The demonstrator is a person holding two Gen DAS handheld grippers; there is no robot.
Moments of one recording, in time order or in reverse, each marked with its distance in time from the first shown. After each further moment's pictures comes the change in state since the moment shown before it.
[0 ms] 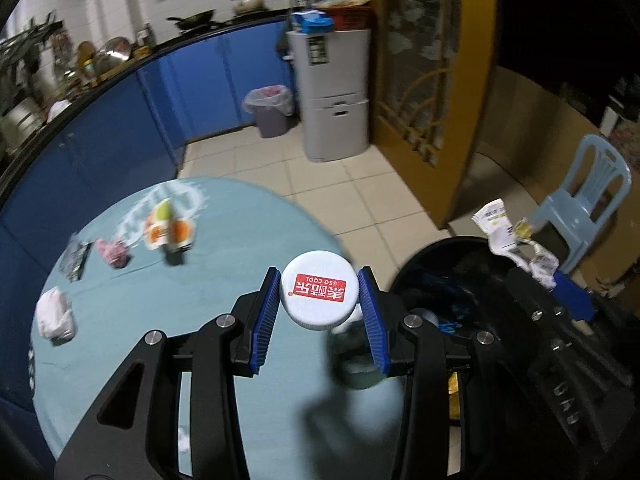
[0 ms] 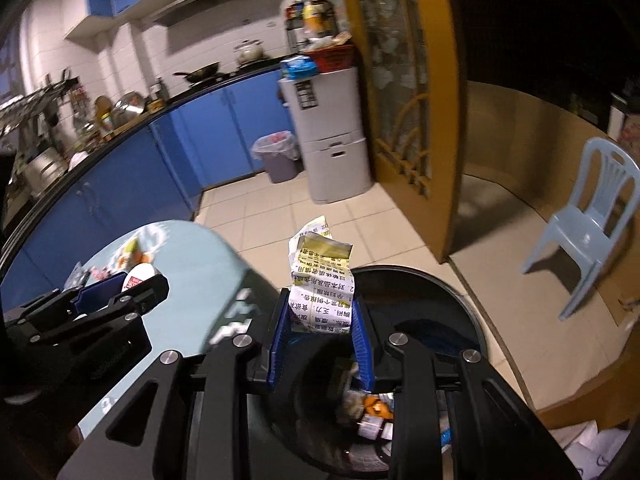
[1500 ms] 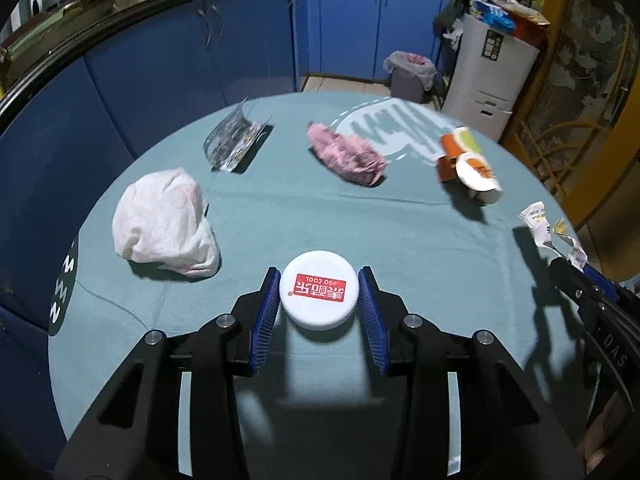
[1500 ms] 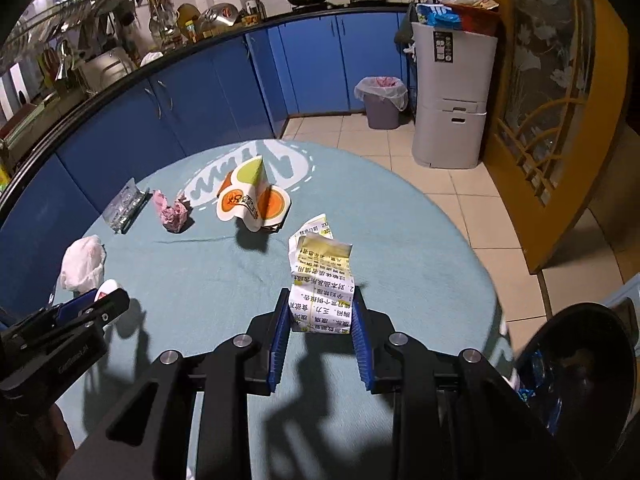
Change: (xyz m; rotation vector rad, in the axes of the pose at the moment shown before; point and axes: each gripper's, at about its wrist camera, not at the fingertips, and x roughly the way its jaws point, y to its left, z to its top) left arm 0.030 0.246 -0.074 -0.406 0.130 0.241; right arm 0.109 0.197 -0.009 -0.280 0.215 0.220
